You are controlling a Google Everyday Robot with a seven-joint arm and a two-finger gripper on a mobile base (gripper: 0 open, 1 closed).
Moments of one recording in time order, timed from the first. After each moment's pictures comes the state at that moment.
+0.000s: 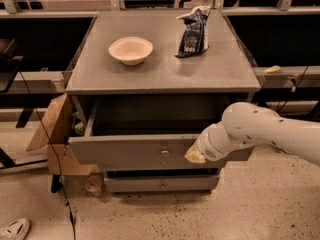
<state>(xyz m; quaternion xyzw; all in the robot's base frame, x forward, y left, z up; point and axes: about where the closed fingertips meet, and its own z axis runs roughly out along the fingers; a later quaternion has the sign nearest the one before) 0.531 -0.110 0.639 -0.51 0.82 0.10 0.23</state>
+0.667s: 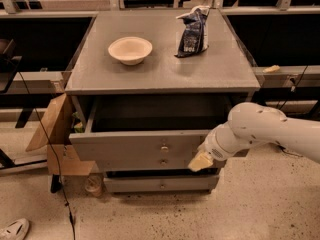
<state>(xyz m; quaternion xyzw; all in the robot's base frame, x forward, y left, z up) 0.537 -0.143 0.629 -0.48 0.84 0.08 0.22</state>
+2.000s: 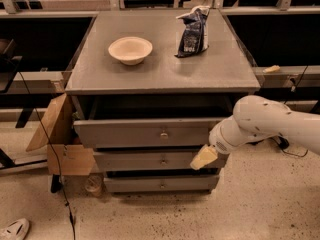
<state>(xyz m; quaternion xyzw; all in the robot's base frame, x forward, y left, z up) 0.553 -0.161 0.632 -0.46 0.86 0.08 0.21</state>
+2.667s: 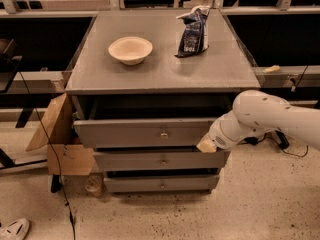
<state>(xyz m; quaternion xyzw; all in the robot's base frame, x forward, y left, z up) 0.568 -0.161 0.642 -0.45 0.86 0.08 0.22</state>
